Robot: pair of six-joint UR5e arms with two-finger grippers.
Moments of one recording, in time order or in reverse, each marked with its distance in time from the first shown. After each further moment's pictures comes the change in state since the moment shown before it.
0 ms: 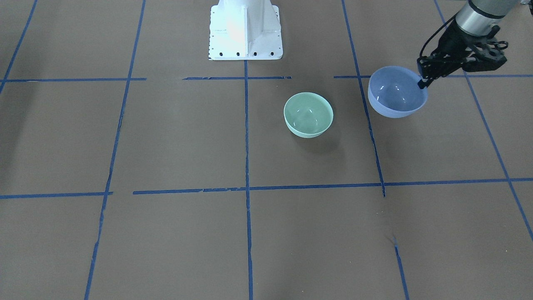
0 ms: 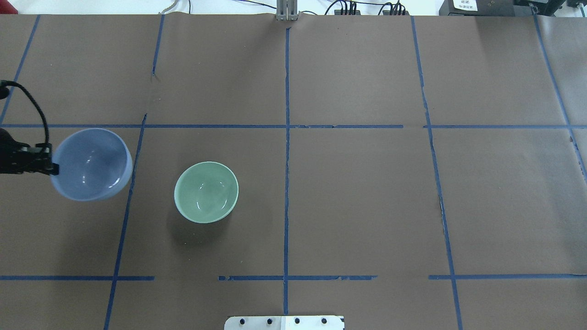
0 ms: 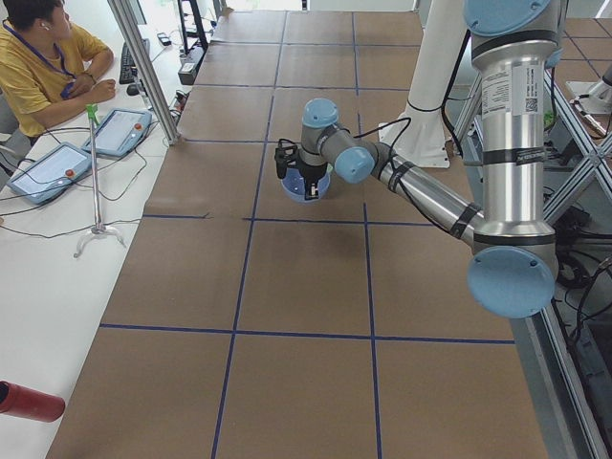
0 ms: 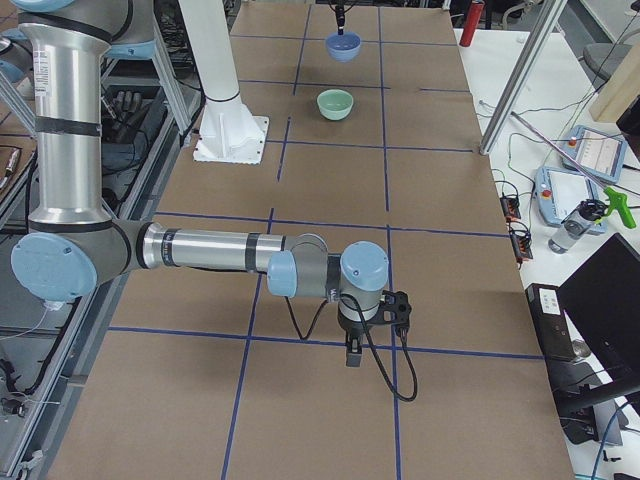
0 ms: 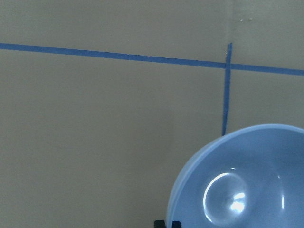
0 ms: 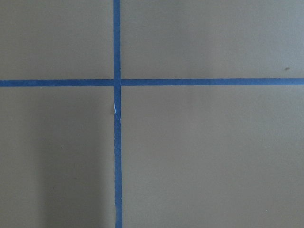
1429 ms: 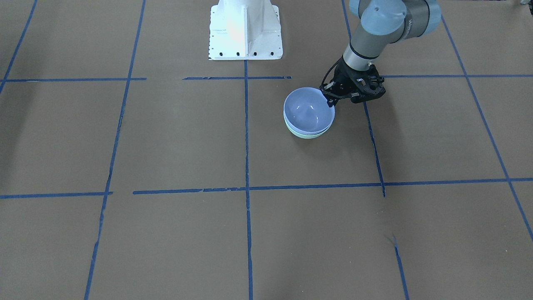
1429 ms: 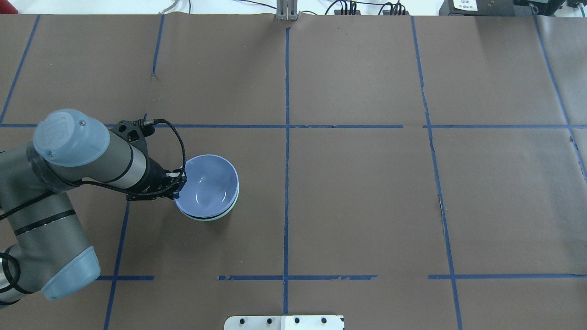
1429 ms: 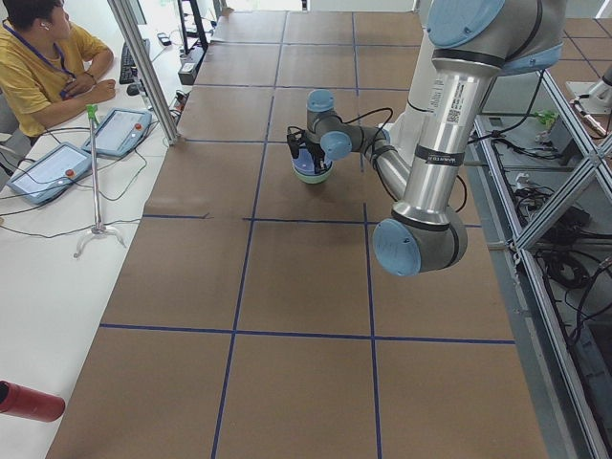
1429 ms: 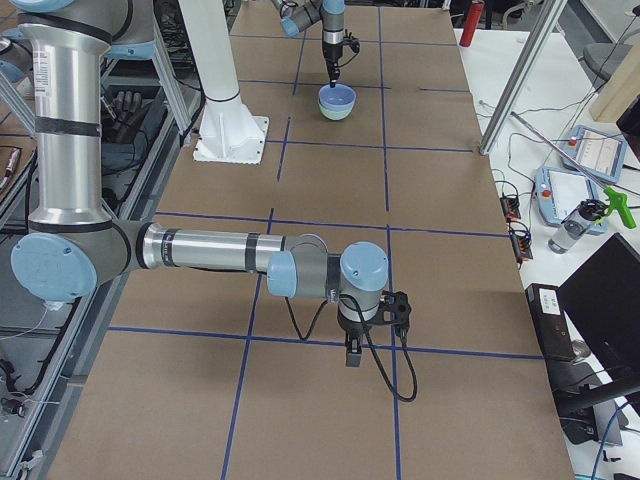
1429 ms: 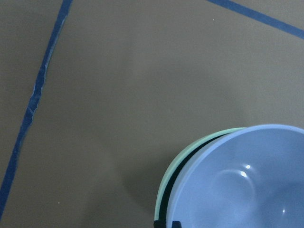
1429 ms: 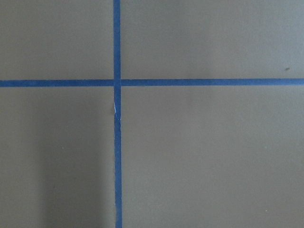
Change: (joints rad) left arm 0.286 -0.314 0.248 -0.036 0.147 -0.339; right arm 0.000 0.000 0.000 0.000 0.000 0.000
